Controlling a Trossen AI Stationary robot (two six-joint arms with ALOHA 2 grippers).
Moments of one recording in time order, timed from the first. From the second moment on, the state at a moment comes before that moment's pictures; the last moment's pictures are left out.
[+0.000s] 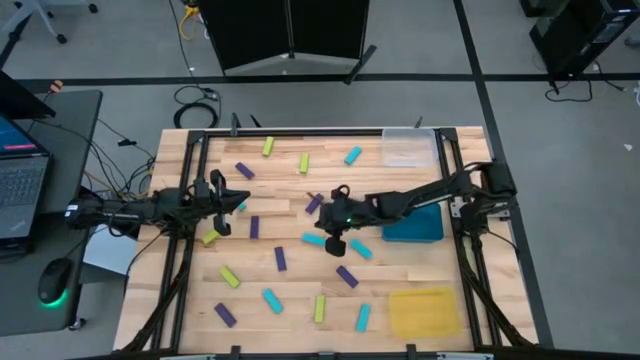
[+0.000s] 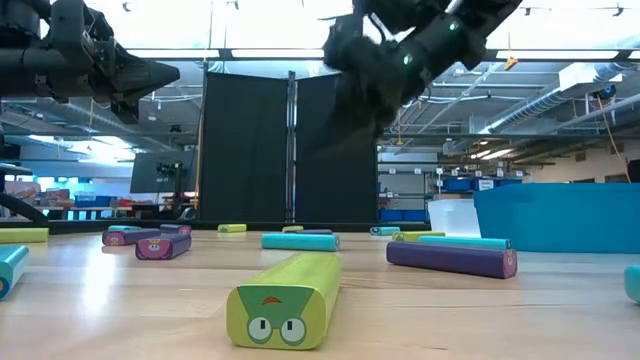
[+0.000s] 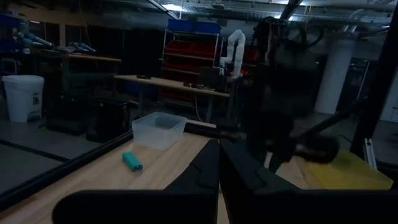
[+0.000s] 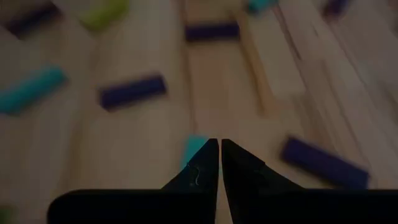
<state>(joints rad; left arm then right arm) -0.03 0.15 0.01 0.31 -0.29 -0.11 0.07 1.78 1.07 -0.01 0.12 0.16</state>
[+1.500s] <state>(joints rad) -0.03 0.16 0.01 0.32 -0.32 -0.08 0.14 2.07 1.22 -0.13 0.22 0.29</state>
